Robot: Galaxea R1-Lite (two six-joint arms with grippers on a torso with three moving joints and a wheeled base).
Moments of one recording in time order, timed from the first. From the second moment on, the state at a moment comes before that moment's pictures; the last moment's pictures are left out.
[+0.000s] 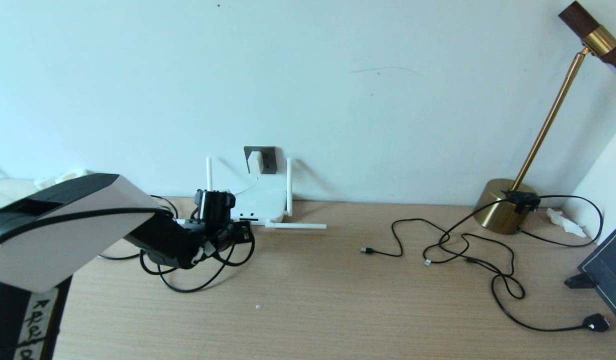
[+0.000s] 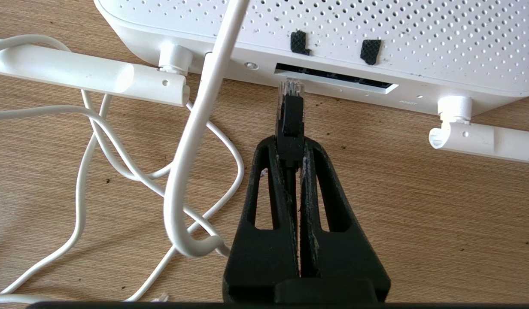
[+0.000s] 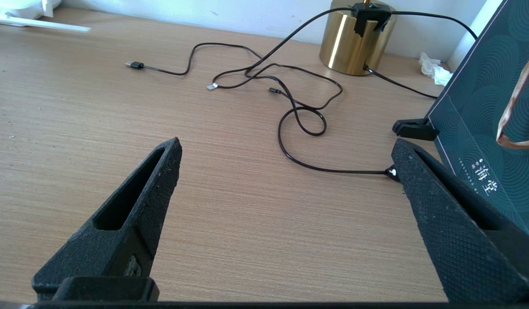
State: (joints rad) left arm -0.25 2.30 -1.20 -0.58 0.22 -0.21; right arm 0.01 0.00 0.00 0.00 0.02 -0.09
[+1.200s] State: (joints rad) left arm -0.25 2.31 -1.23 -0.57 0.22 -0.21; right arm 0.01 0.00 0.00 0.00 0.02 -0.09
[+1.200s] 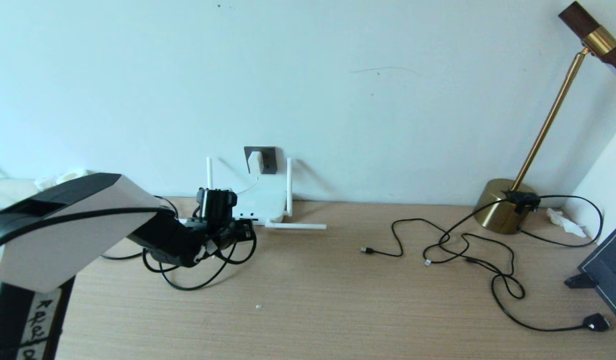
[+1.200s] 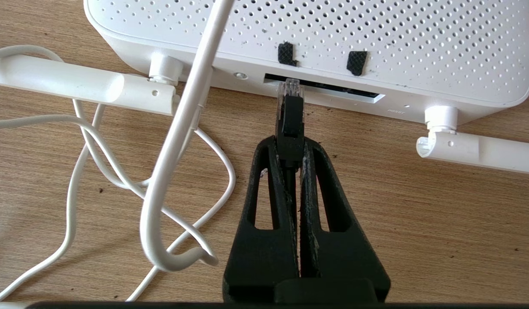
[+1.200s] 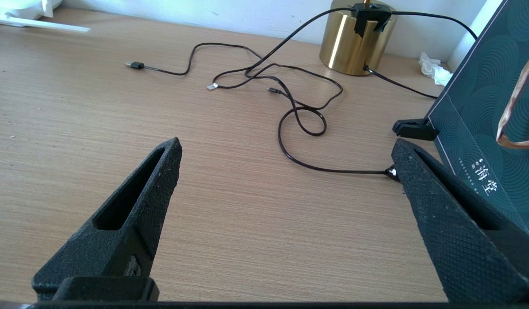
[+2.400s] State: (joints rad) left arm -0.24 2.31 -1.23 -0.58 0.21 -0.21; right arm 0.01 0.00 0.00 0.00 0.02 -0.09
